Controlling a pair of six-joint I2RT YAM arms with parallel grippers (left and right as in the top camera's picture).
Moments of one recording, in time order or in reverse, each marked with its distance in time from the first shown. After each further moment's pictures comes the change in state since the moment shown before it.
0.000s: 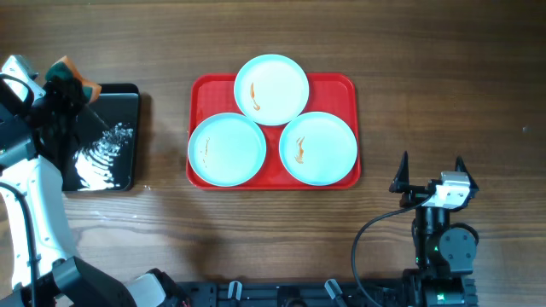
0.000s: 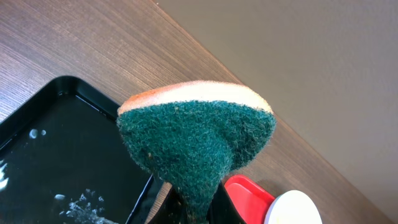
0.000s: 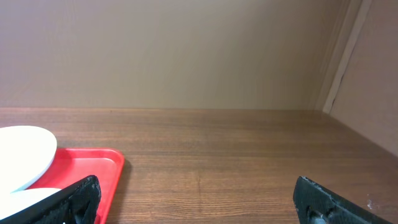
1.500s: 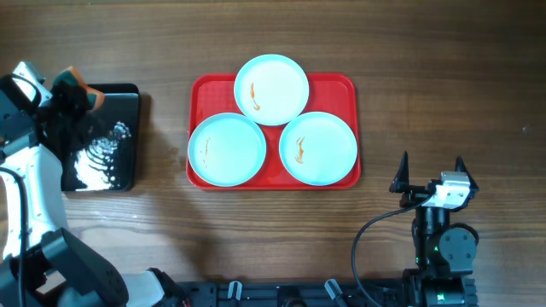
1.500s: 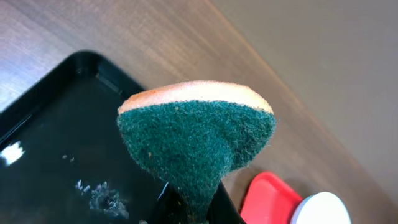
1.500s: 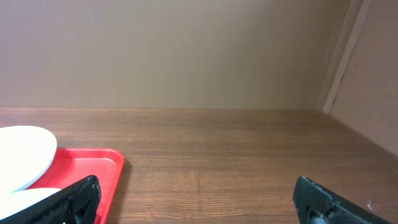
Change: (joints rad) left arm 0.000 0.110 0.000 -0.012 -0.051 0.027; right arm 0.000 0.000 0.000 0.000 0.000 0.000
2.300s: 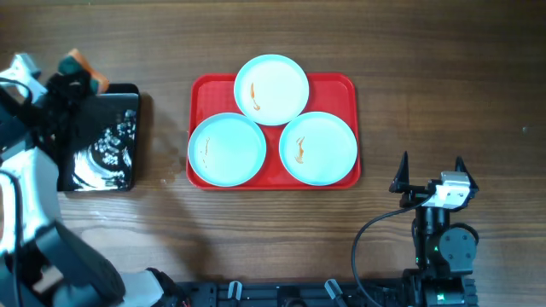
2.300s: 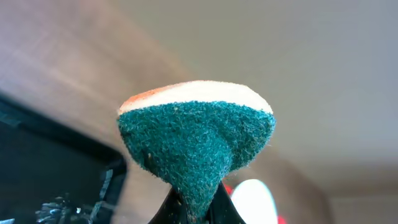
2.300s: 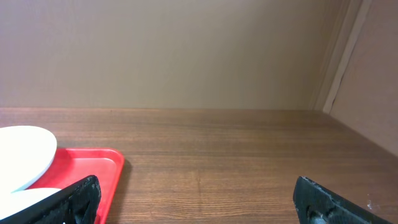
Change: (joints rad) left arm 0.056 0.008 -0.035 0.248 0.379 -0.105; right arm 0.000 0.000 0.000 0.000 0.000 0.000
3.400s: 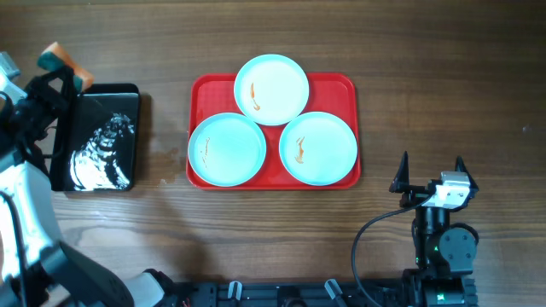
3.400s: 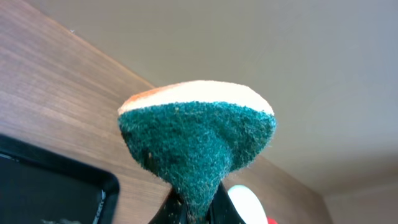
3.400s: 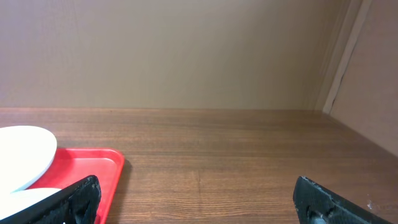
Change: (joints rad) left arm 0.065 -0.069 -0.016 0.044 0.089 0.042; right arm 0.000 0.000 0.000 0.000 0.000 0.000
